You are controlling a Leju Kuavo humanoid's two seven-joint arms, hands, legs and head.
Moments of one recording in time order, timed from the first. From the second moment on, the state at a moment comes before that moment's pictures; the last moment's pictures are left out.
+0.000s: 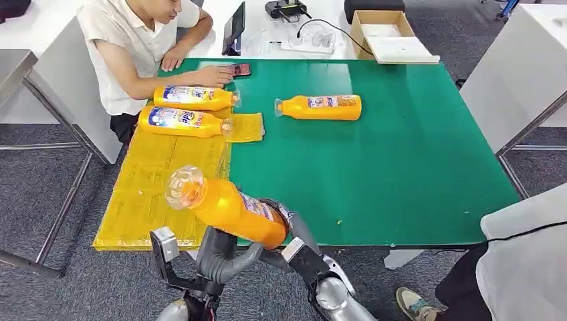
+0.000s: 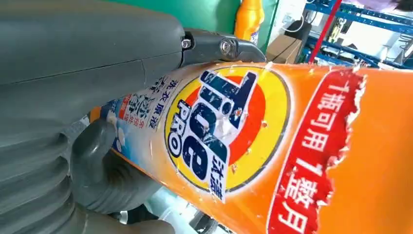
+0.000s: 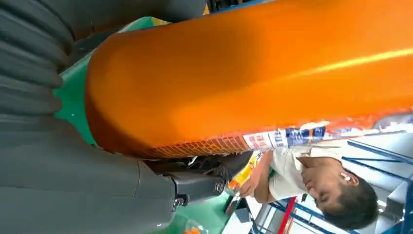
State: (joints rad) left arm 0.02 -0.13 -0.53 -1.50 0.42 0.07 -0.33; right arm -0.16 0.10 0.47 -1.12 0.18 0.00 -0.52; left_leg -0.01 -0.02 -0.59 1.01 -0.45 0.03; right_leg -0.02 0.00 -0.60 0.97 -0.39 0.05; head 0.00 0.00
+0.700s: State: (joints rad) left arm 0.02 -0.16 -0.51 -1.49 0.29 0.22 -0.41; right arm -0.23 0.11 0.55 -1.02 0.20 0.03 -0.51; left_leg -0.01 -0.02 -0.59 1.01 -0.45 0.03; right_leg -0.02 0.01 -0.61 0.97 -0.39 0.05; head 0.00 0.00
